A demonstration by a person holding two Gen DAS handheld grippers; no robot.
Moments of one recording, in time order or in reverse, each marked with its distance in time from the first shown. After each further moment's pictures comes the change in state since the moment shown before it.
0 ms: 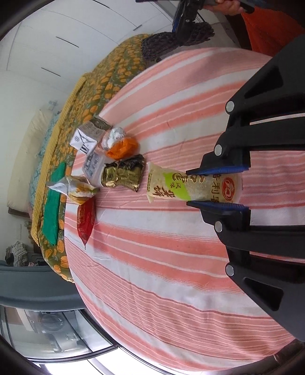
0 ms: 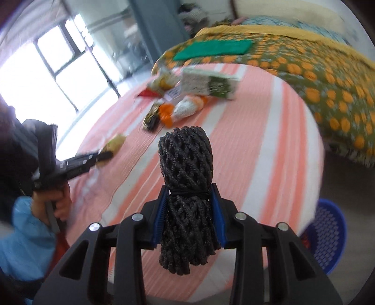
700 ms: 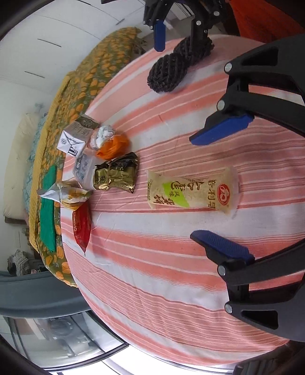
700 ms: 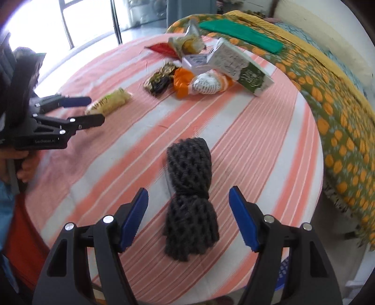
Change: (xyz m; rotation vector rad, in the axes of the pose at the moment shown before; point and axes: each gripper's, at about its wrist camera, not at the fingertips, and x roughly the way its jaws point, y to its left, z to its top) left arm 0.018 -0.012 0.005 0.092 0.053 0.076; right arm 0.071 0.062 0.014 -0.373 0.243 -0.238
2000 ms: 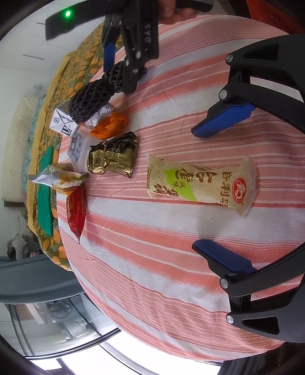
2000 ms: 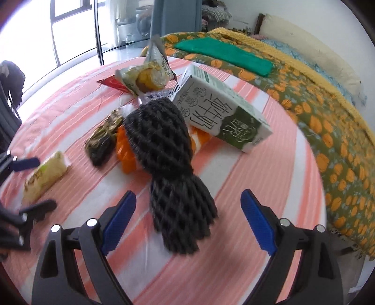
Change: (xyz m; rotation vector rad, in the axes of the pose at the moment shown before) left arm 0.021 -0.005 0.001 -0.040 0.002 0.130; right arm 0.065 -0.040 0.087 0.073 -0.156 -0.051
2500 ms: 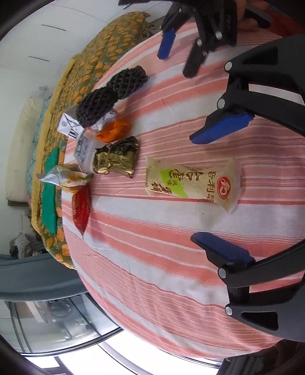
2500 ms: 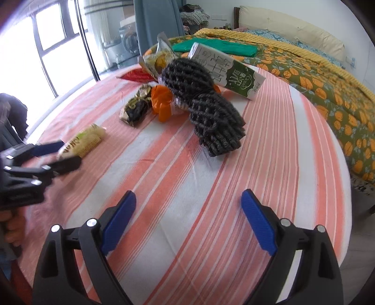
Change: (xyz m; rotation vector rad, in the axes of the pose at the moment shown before) left arm -0.013 0.007 -0.007 -0.025 -0.015 -0.026; right arm -0.043 0.024 -0.086 0.188 -0.090 0.070
